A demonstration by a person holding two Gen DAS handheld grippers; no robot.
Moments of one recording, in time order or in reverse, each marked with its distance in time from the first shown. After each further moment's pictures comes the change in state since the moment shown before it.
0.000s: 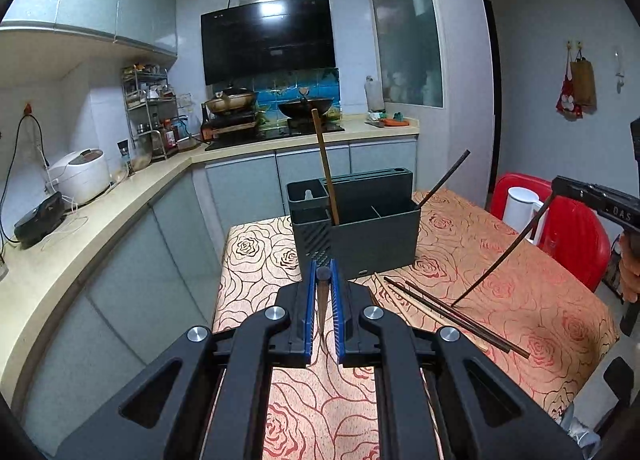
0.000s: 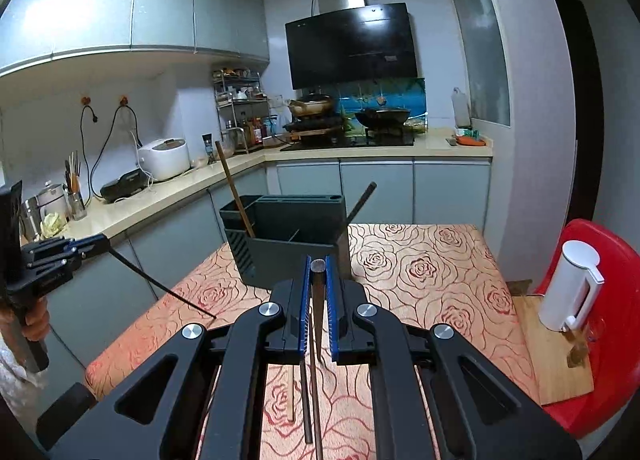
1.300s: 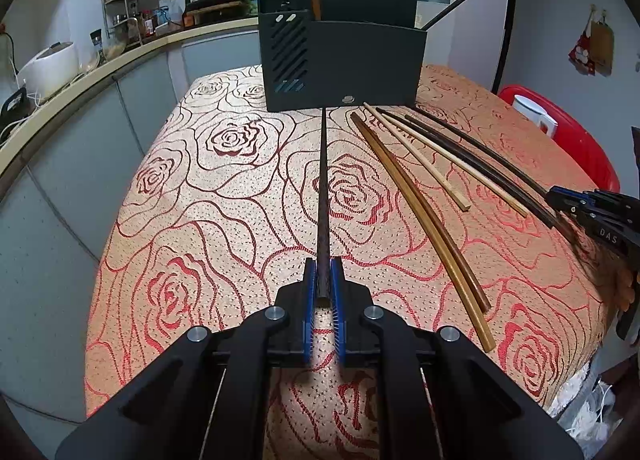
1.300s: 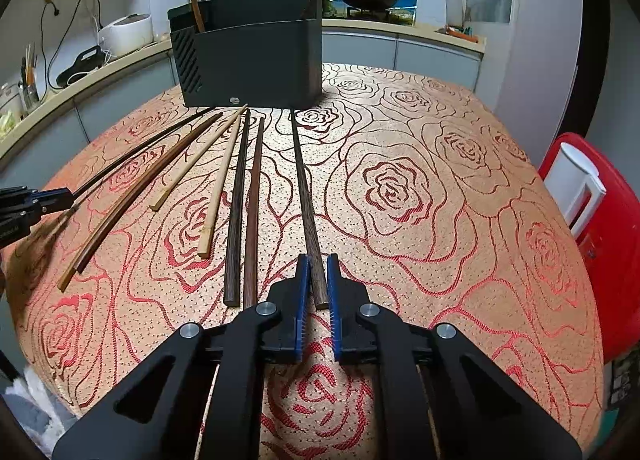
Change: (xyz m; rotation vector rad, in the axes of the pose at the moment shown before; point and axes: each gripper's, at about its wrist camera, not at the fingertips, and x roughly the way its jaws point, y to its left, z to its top) left arm 0.083 -0.024 -0.148 -0.067 0.354 -0.065; right arm 0.072 -0.011 -0.158 -0.059 0.395 -0.142
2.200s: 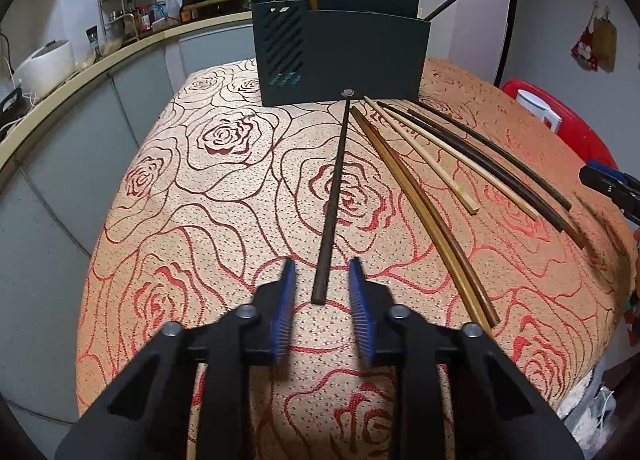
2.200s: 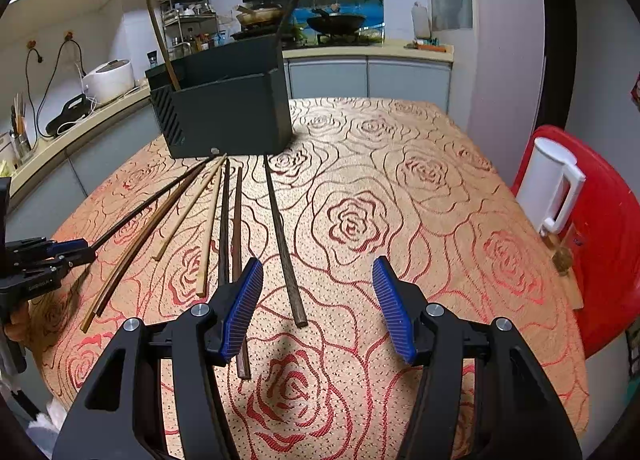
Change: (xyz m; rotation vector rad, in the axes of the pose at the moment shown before) left arm 0.018 -0.004 0.006 0.004 0.027 0.005; right arm -0.032 -0.022 0.010 0.110 -0.099 -0.020
